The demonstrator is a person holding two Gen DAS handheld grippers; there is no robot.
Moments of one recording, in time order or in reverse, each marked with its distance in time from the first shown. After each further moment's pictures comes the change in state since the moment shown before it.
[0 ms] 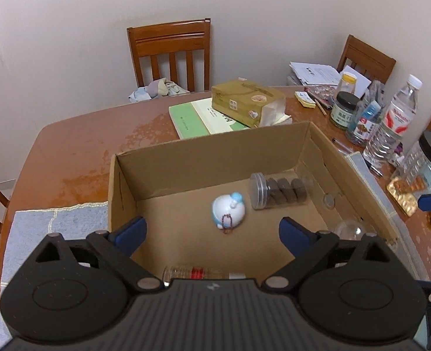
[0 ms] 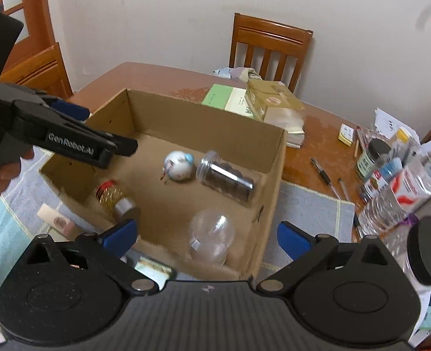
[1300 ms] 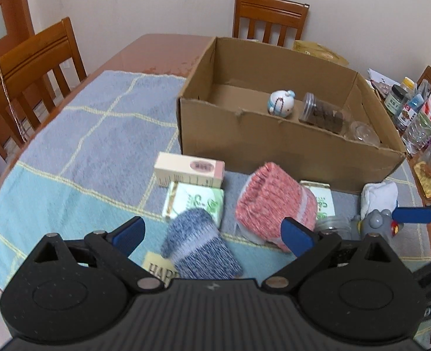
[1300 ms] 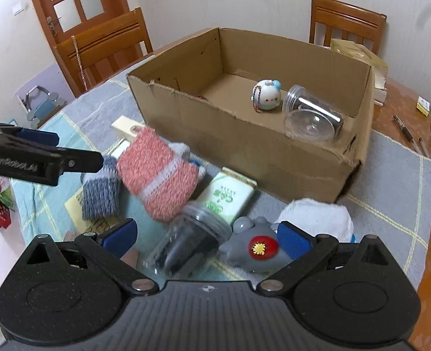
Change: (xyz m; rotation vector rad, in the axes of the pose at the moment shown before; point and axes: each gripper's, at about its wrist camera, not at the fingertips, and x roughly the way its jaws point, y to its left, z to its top) left arm -0.075 -0.036 -0.155 -0.395 0.082 0.234; right arm 0.011 0.023 -0.100 -0.132 0.050 0.315
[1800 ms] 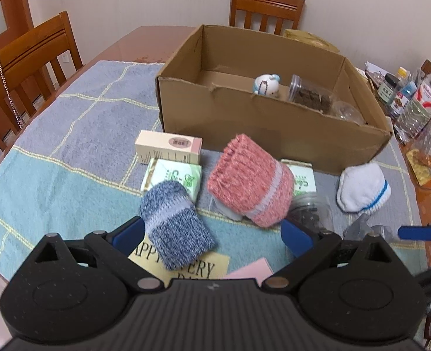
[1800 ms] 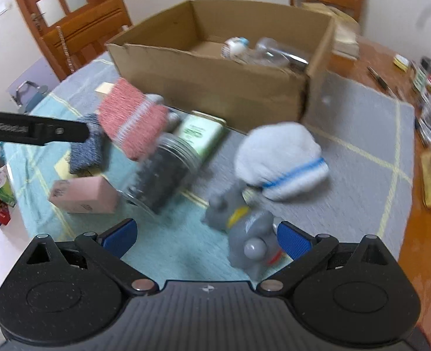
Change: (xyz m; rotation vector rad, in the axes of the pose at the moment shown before) left arm -0.008 -0.027 -0.022 0.000 0.021 0.011; right arm -0.012 -0.032 -0.054 0.102 0.067 -0.039
